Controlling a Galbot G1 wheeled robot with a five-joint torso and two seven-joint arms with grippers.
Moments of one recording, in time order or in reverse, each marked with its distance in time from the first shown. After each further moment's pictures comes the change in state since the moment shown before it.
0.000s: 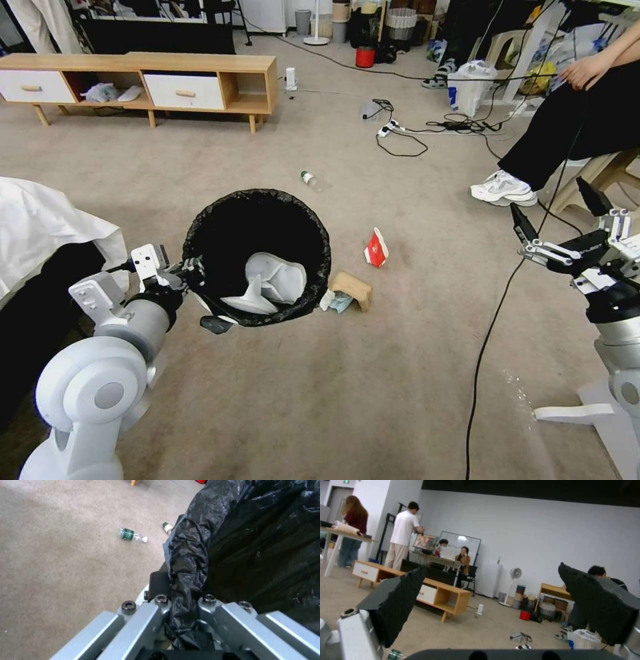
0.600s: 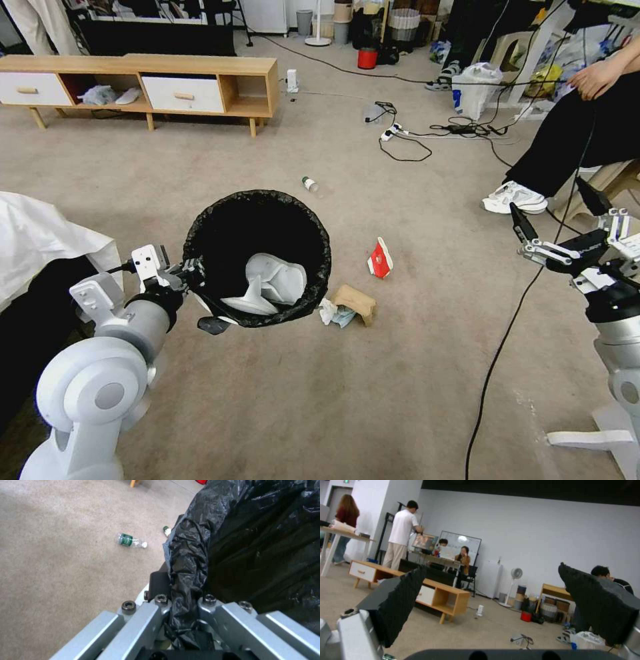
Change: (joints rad) left arm 0.001 0.001 0.001 0.002 0.002 0.000 0.003; right arm 0.003 0.000 -0.001 -0.002 0.000 -0.001 -0.003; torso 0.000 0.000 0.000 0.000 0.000
